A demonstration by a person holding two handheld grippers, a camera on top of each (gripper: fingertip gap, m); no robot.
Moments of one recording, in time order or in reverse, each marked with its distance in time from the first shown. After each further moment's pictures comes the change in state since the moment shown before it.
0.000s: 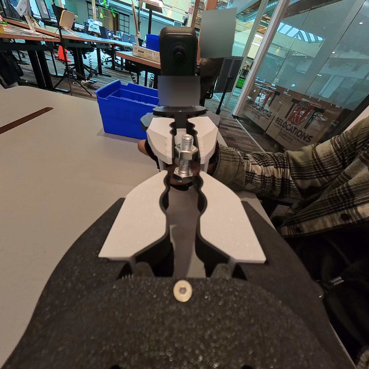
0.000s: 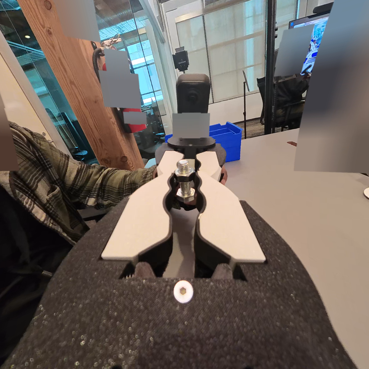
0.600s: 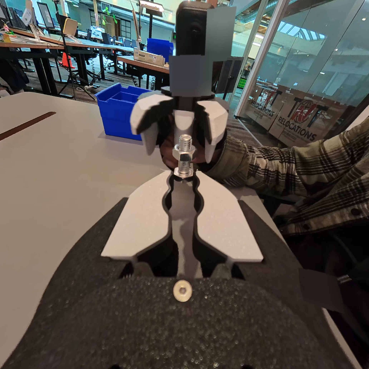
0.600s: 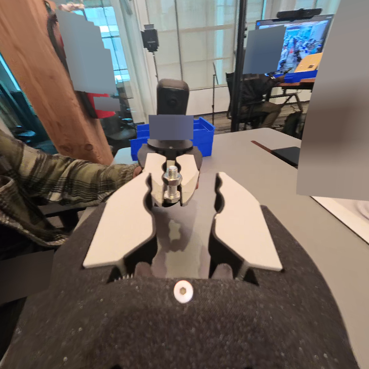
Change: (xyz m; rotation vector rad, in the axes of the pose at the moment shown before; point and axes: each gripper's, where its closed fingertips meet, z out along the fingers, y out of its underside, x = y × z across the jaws) left arm 0.004 0.002 -0.002 0.009 -0.009 0.028; right arm 0.007 -0.013 -0.009 -0.071 0.169 -0.125
